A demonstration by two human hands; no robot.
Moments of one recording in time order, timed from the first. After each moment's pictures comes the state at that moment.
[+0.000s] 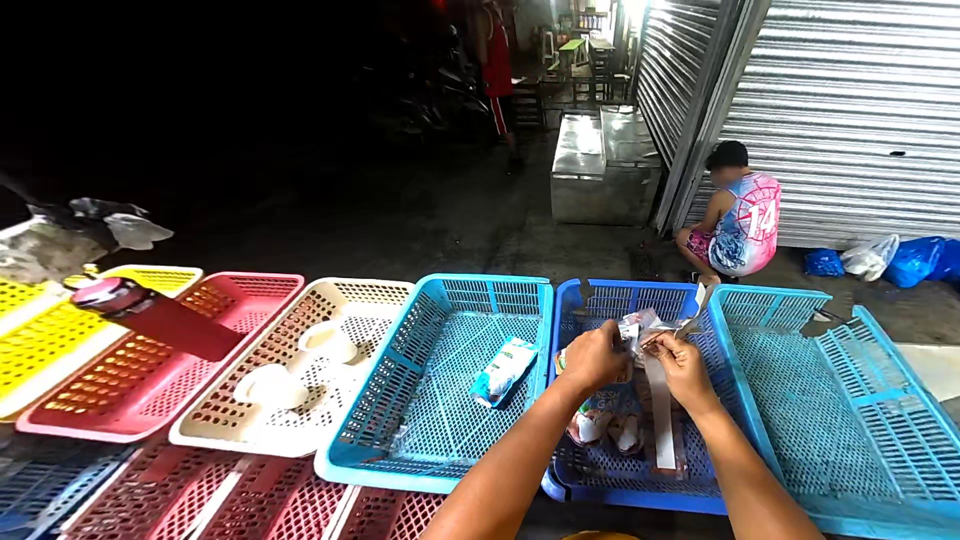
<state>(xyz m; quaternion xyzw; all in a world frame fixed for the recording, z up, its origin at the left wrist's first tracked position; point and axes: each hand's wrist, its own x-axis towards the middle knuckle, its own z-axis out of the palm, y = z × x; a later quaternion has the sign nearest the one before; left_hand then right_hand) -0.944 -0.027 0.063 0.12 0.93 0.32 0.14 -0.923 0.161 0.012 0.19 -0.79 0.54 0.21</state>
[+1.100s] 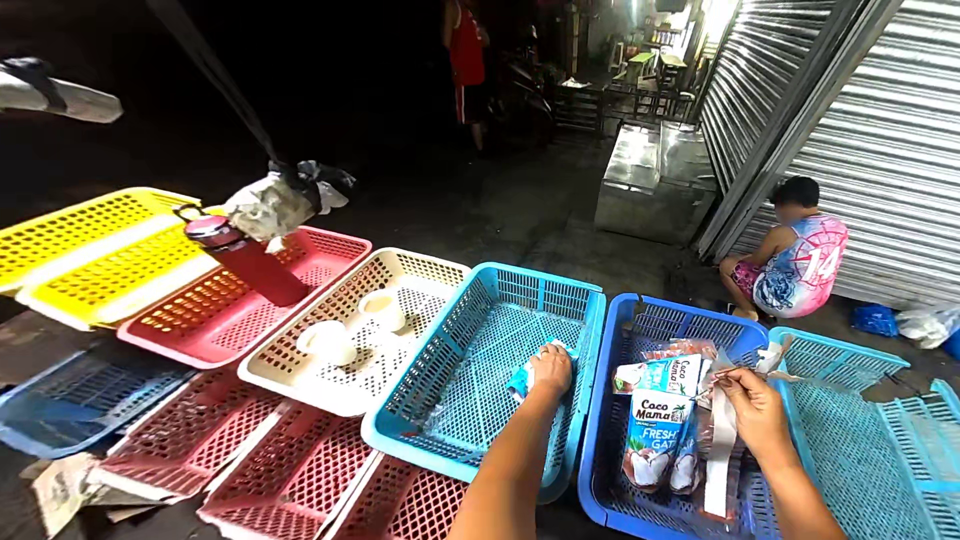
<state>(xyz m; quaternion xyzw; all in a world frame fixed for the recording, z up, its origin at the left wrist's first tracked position) -0.997 -0.152 -0.096 -0.07 0.98 0.12 0.16 -0.919 0.168 0.022 0.18 -0.81 0.53 0.20</state>
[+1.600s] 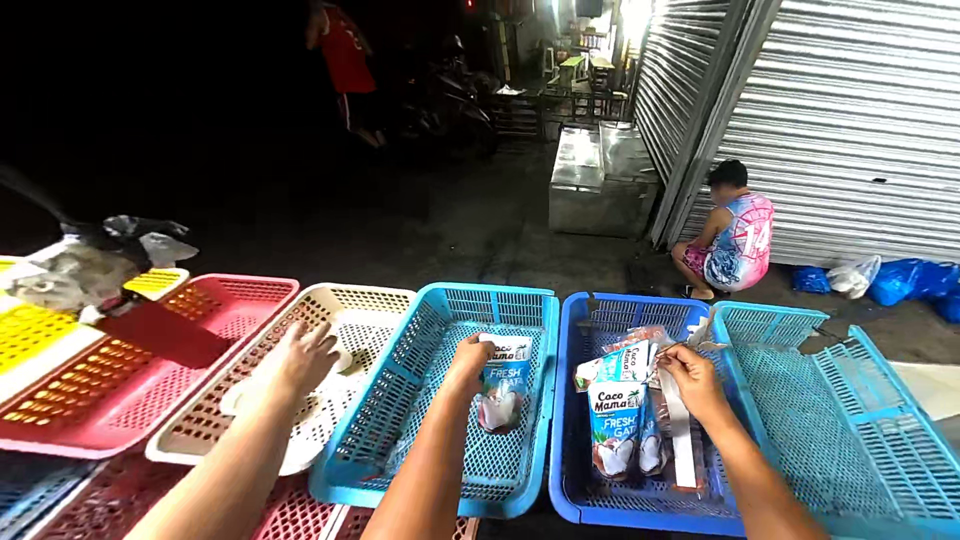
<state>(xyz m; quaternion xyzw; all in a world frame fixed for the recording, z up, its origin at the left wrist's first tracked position) -0.967 -0.211 0.012 -0.20 0.70 0.69 0.02 -0.923 0.165 0.025 0.15 -0.82 0.52 0.17</state>
